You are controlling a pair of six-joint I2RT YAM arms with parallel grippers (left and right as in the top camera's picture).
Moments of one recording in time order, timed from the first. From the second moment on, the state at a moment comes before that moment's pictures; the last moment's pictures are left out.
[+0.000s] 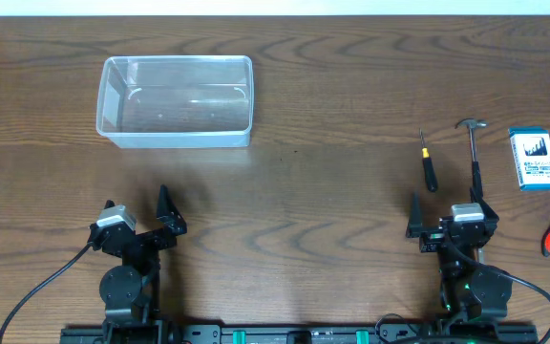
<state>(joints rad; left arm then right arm) 0.02 0.01 0.02 -0.11 -0.11 -0.30 -0.02 0.01 0.01 -0.06 -0.06 -0.14</state>
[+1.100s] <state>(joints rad) 0.02 0.01 0.02 -0.11 -0.11 -0.30 -0.02 0.01 0.01 0.14 -0.36 0.05</state>
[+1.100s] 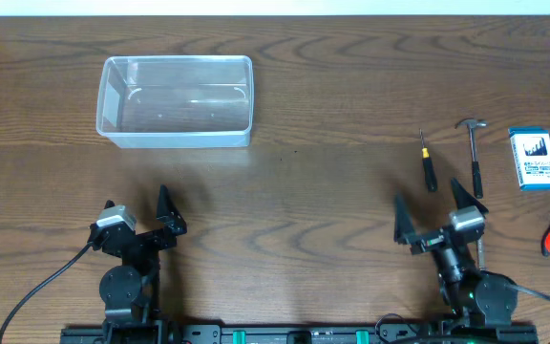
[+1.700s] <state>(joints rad) 0.02 0.01 0.02 -0.11 -0.11 -0.30 -0.02 0.14 0.38 -0.03 -0.57 0.30</state>
